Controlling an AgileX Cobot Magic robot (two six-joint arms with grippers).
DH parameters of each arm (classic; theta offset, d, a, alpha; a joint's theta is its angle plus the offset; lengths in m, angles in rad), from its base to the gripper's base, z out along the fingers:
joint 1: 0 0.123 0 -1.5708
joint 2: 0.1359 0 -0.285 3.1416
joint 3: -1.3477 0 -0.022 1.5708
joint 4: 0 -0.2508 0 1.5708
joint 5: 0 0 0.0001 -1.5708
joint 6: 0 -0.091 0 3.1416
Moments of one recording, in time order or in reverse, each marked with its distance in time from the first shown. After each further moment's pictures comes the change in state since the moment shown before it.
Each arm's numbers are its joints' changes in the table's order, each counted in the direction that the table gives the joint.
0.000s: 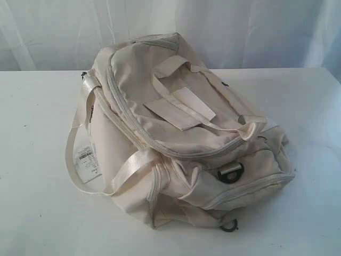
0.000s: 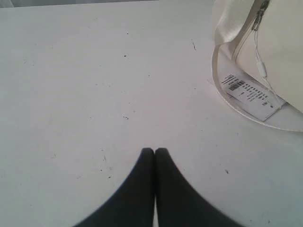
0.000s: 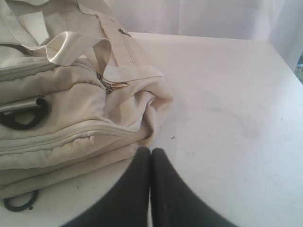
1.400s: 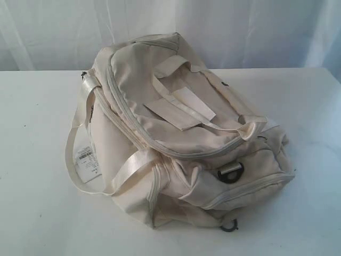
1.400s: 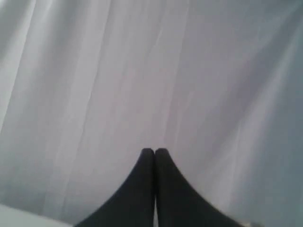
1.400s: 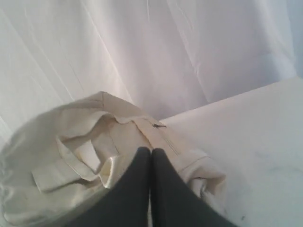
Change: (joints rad) left arm 0.000 -0.001 0.000 0.010 -0.849 0.351; right arm 0.000 0.000 0.000 -0.004 -0.323 -0.425
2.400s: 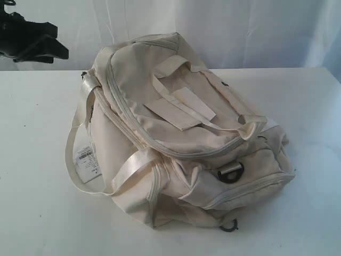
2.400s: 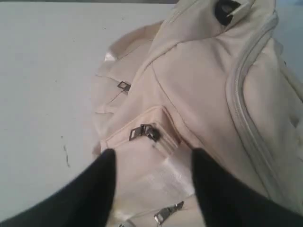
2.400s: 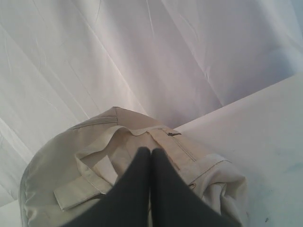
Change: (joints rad) left arm 0.000 1.722 1.471 0.705 1.246 -0.887; right arm 0.000 0.000 0.000 -0.004 -0.039 -0.119
